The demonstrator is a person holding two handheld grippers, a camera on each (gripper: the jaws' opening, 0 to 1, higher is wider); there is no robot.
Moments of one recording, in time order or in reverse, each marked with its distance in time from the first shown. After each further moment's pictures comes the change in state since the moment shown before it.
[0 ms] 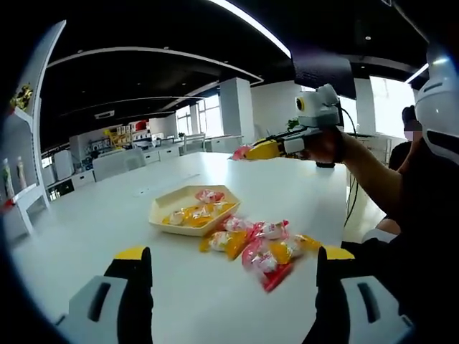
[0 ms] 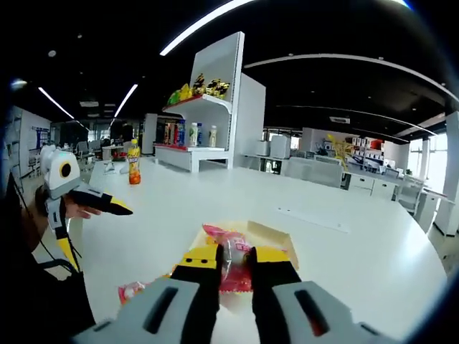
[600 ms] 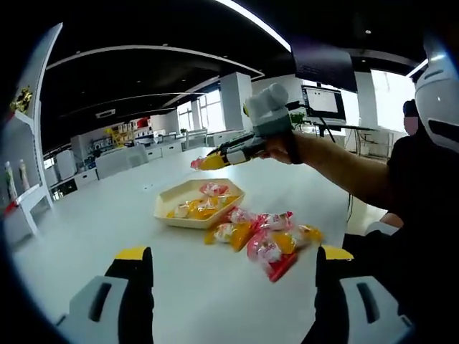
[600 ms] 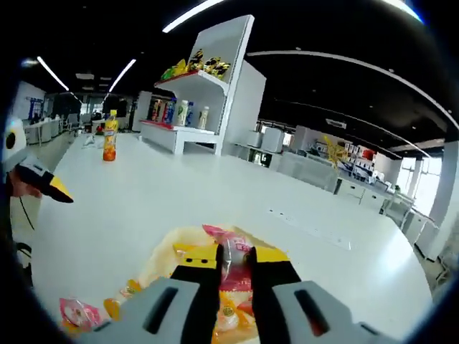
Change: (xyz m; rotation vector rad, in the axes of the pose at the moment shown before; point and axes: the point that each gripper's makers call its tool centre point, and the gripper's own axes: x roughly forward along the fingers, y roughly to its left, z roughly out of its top) left arm -0.007 0.005 -0.008 0.011 0.023 0.020; right arm 0.104 -0.008 -0.015 -0.224 0.082 -0.088
